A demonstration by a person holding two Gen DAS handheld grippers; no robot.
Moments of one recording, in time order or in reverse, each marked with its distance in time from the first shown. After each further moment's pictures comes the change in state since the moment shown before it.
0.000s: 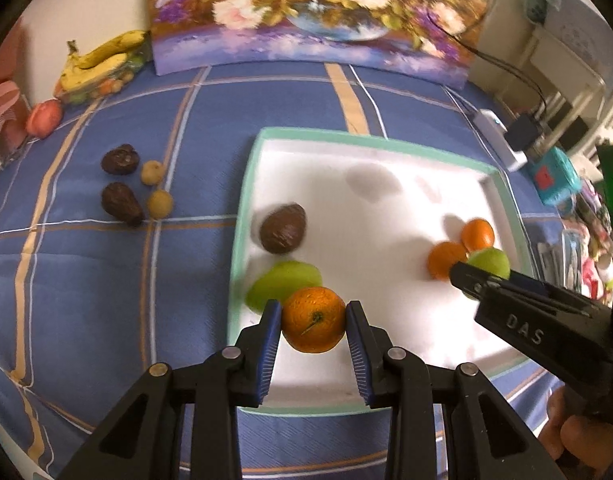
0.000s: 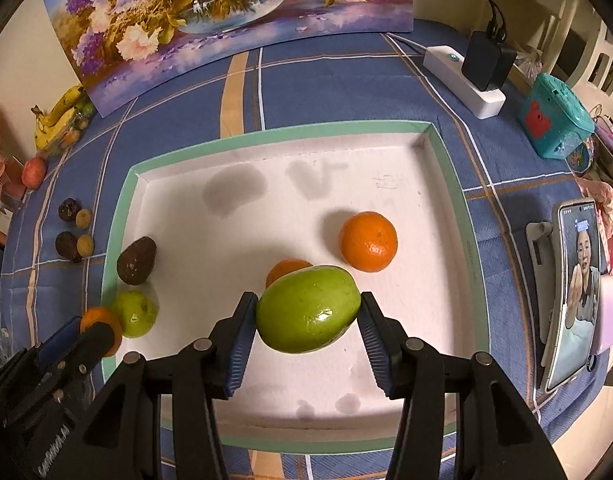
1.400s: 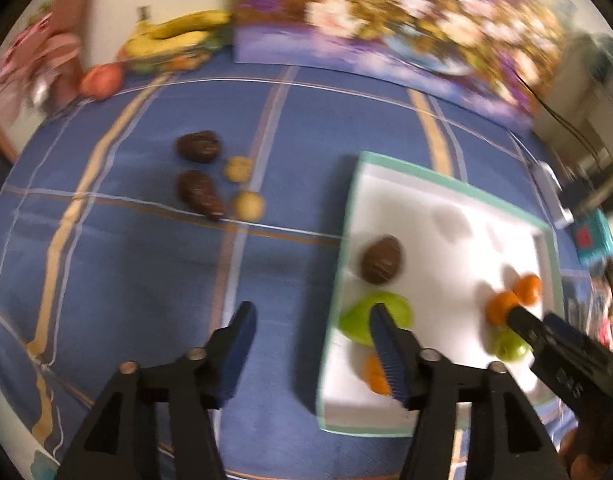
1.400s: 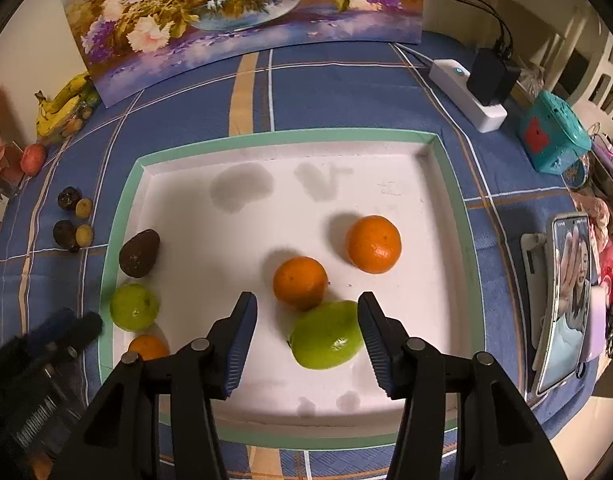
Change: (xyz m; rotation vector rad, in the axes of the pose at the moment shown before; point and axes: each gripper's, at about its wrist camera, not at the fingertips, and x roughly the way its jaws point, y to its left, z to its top) left arm -0.010 0.069 0.011 -0.213 -0.039 0.107; right arm -0.006 0.015 0.000 -0.048 -0.033 -0.027
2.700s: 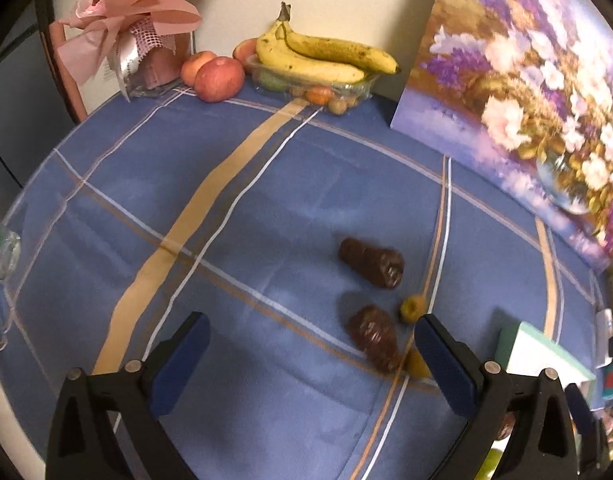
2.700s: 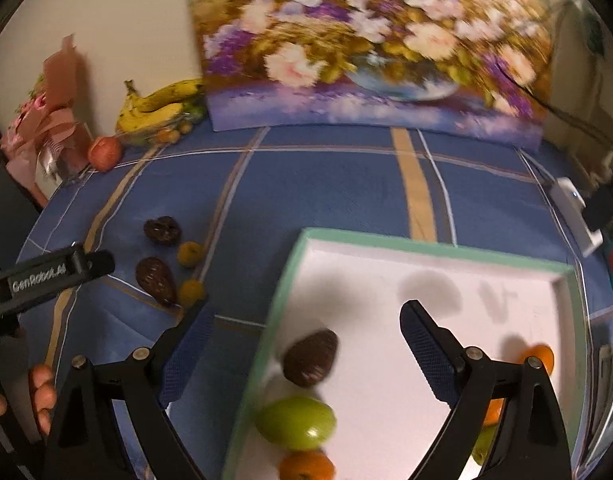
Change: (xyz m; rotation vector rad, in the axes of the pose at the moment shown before) left arm 0.025 0.137 0.076 -0.273 -0.128 0.102; right arm 0.011 0.146 0.024 -0.232 -0.252 0.157
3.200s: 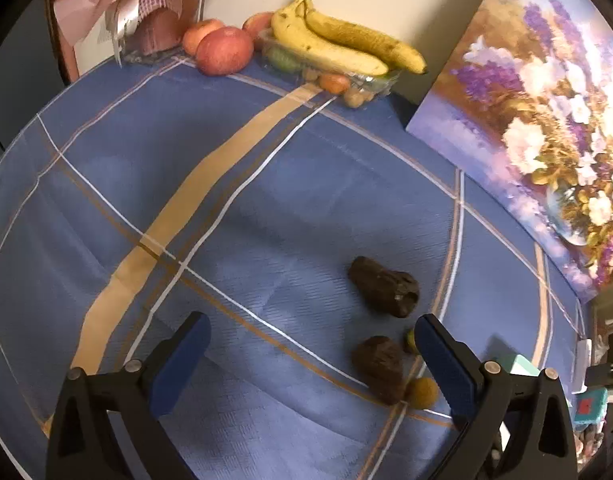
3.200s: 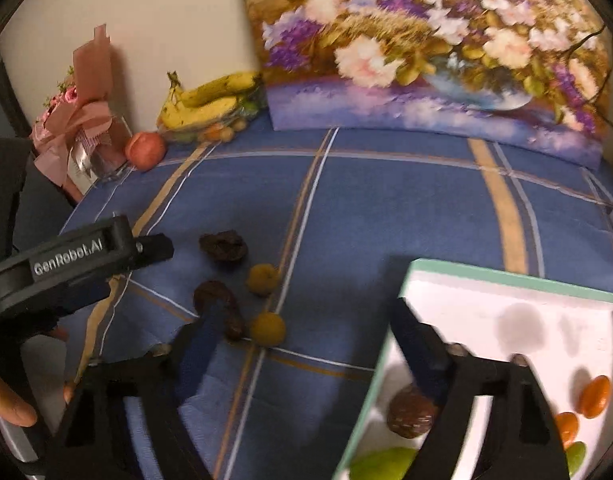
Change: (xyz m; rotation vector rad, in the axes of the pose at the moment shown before) left arm 0.033 0.021 0.017 -0.095 0.070 -0.062; right arm 0.042 0.042 0.016 -0.020 0.055 0.145
